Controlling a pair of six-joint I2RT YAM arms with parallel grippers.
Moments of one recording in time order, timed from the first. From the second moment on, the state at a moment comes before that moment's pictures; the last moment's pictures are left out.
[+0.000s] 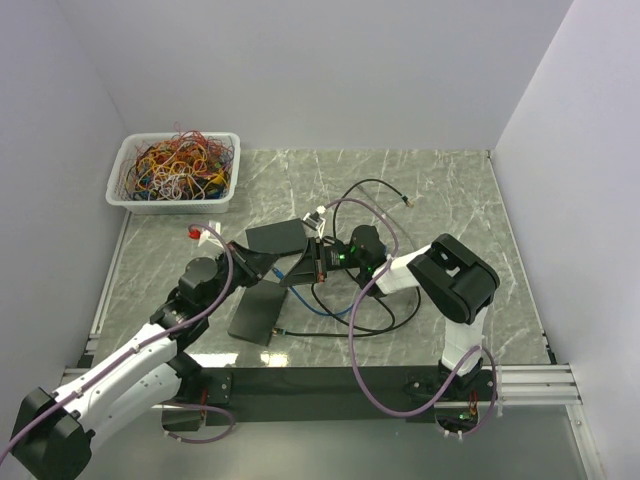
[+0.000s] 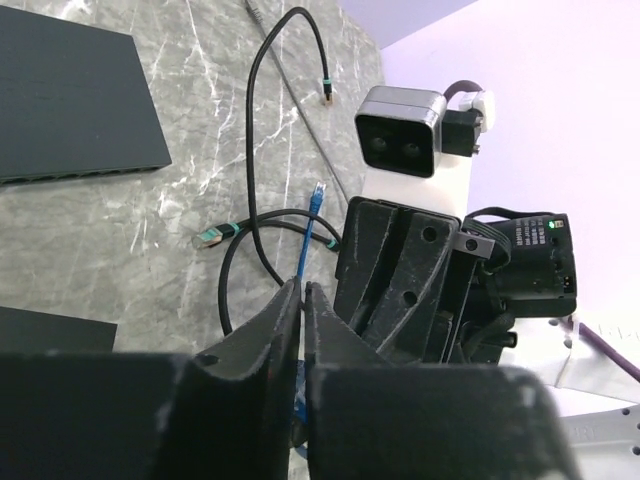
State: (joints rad) left arm -0.59 0.75 0.36 0.22 -0.02 -1.00; right arm 0.71 1.88 0.76 1.26 -1.01 1.20
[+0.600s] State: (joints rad) left arm -0.59 0.72 0.38 0.09 -0.04 -1.01; right arm 0.69 1.60 0.83 0.72 -0.75 0.78
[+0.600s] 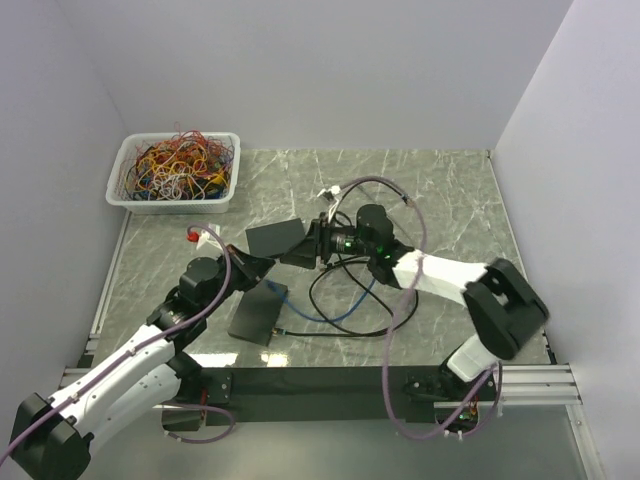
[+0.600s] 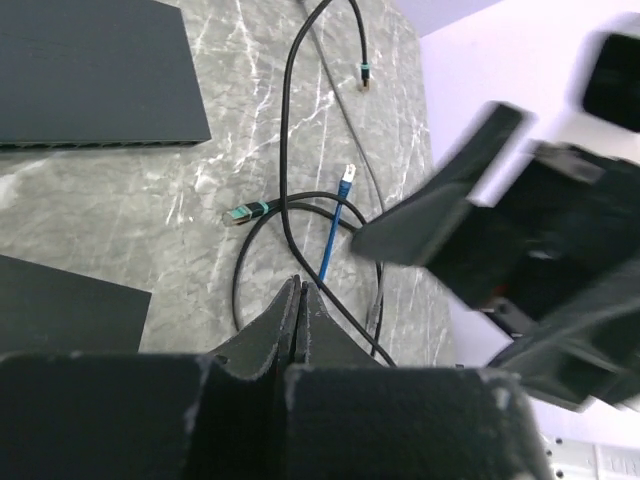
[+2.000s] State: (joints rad) left arm -0.37 0.68 0.44 -0.22 -0.07 -0.96; right arm 1.15 1.87 1.19 -0.09 0.12 0.16
